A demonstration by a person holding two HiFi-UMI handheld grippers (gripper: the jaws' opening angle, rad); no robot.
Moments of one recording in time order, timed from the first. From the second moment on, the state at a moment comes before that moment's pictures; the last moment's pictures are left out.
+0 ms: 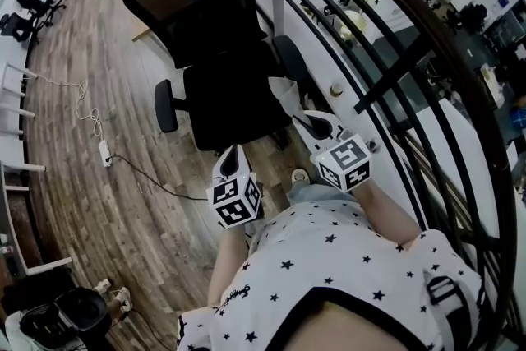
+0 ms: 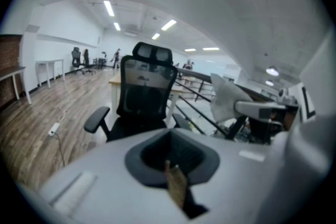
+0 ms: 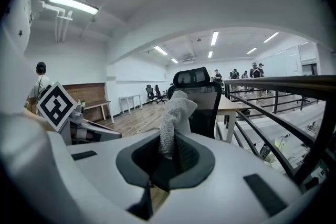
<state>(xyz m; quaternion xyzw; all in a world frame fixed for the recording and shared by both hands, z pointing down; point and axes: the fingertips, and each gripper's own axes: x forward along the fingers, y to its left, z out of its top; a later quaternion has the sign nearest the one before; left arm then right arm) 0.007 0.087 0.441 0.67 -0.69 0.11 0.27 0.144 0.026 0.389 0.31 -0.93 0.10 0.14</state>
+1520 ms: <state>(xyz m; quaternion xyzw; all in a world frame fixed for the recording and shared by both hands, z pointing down) 0.015 -0.024 0.476 0.62 -0.70 0.11 0.32 0.172 -0.134 0.439 0.31 -0.93 0.13 0.17</state>
